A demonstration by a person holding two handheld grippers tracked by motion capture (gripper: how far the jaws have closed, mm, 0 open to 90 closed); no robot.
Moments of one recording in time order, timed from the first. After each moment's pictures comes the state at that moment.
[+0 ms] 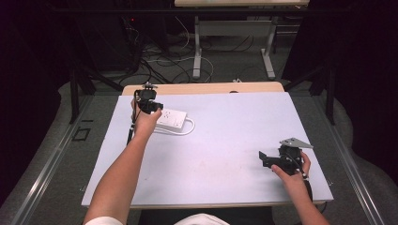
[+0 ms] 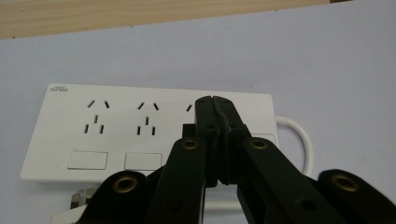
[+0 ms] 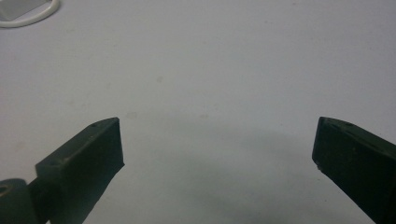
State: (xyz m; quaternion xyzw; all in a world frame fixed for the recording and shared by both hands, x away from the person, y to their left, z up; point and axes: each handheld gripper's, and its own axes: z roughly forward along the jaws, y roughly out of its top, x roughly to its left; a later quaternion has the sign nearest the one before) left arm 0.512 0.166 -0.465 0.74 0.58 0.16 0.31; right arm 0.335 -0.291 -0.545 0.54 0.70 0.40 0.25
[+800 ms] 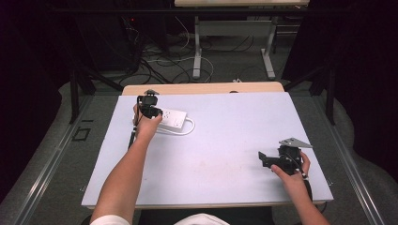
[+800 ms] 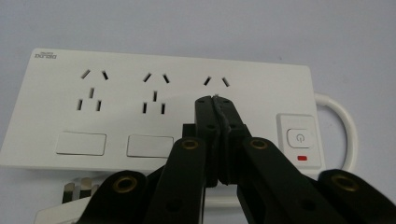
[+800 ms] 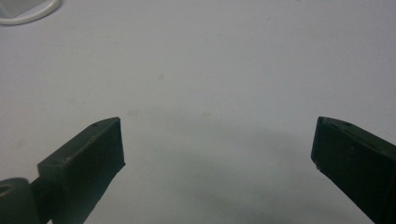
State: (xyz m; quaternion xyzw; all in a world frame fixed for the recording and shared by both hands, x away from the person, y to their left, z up) left arm 0.520 0.169 -0.496 0.74 0.59 0.15 0.27; right arm 0.337 -0.292 -0.547 0.54 0.70 0.40 0.24
